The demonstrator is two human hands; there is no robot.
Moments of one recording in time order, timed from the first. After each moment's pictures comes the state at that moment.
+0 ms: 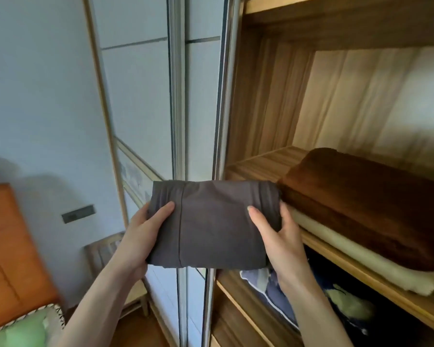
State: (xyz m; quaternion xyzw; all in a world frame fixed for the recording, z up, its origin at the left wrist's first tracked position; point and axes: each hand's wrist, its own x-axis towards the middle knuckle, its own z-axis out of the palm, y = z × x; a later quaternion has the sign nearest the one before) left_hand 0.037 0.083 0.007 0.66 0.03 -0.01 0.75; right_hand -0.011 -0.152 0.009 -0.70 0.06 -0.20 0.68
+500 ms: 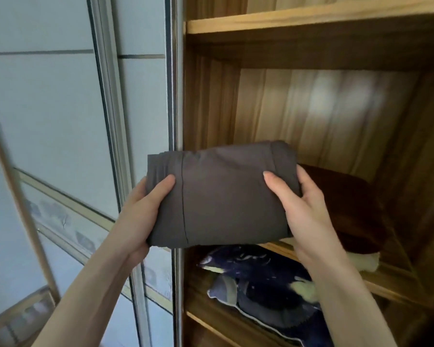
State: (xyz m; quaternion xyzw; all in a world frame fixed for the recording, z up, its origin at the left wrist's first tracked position) left_hand 0.105 0.035 0.087 0.60 -0.15 -0.10 0.78; right_hand -0.023 -0.169 0.105 -0.66 0.10 -0.37 0.64
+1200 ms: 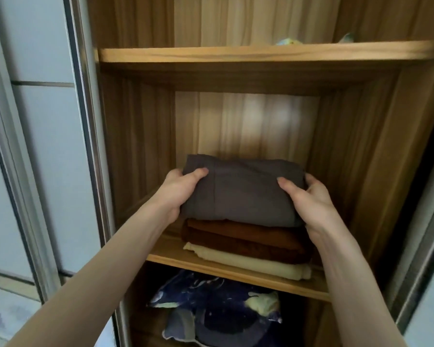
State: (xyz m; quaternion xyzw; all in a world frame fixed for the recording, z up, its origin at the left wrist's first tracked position) left_hand 0.134 -0.143 0.154 0.66 -0.26 -0.23 0.67; right_hand -0.063 -0.288 0.143 -0.65 0.32 -0.44 0.53
